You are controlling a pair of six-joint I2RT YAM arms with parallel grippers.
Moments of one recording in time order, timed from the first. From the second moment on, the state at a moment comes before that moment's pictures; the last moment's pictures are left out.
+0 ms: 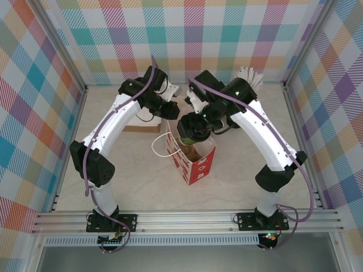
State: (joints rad) left arm -0.49 1.84 1.99 -1.20 0.37 -0.07; right arm 0.82 1.82 2.36 -1.69 -0.16 0.38
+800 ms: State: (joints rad) left arm -0.49 1.82 1.94 -1.18 0.38 -0.06; right arm 0.83 1.87 2.28 -1.69 -0.15 0.37
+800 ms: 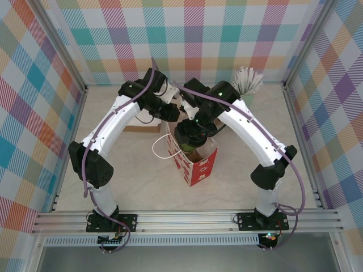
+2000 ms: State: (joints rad) left arm -0.50 1.82 1.93 -1.18 0.39 -0.05; right arm 0.82 1.90 2.13 -1.69 -0.11 0.29
